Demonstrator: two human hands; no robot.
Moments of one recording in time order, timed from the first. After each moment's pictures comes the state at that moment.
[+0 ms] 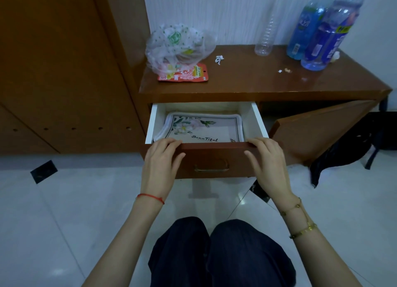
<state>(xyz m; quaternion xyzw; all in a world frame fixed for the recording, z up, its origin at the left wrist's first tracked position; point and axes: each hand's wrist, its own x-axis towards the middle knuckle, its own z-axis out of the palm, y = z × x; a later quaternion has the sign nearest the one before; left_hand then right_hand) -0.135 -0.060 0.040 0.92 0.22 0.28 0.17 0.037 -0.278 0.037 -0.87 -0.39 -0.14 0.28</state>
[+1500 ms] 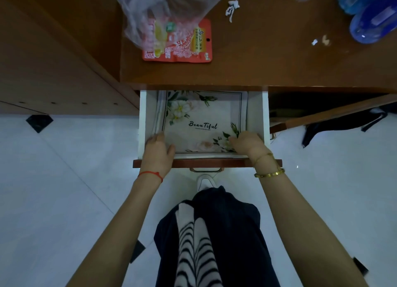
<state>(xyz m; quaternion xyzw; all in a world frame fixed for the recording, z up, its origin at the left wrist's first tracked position) -0.071 -0.016 0.080 0.80 0.45 -0.12 0.37 0.116 -0.161 0.088 -0.87 -0.13 0.47 -0.02</state>
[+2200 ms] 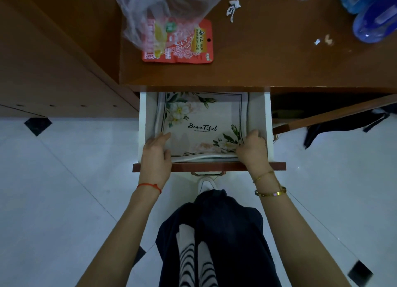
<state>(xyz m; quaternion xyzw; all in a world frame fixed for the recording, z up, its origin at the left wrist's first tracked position) -0.082 -0.021 0.079 0.83 0.41 -0.01 0.38 0.096 -0.176 0.075 -0.93 -0.03 0.32 0.15</state>
